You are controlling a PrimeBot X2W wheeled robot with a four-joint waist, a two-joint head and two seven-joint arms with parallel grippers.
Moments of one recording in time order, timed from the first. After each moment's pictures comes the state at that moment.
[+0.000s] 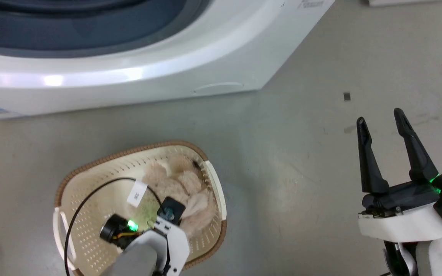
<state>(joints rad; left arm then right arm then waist) -0.67 0.08 -0.89 1.28 -0.46 -0.03 -0.18 -0.16 -0.05 0.01 -0.13 0.10 0.13 -0.26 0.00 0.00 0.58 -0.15</state>
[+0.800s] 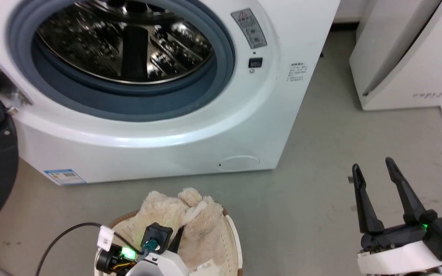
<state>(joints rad) -0.35 0.22 -0.70 0.76 -0.44 0.09 -0.26 -0.01 -0.05 0.00 -0.08 0.10 0.13 -0.26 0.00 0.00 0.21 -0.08</state>
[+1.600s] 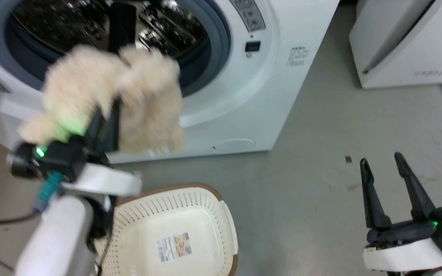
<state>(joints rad) -0.38 0.34 -0.28 0.04 -0.29 0.12 -0.26 0.00 -0.05 -0.02 -0.11 0.10 0.13 -0.26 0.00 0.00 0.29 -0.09</state>
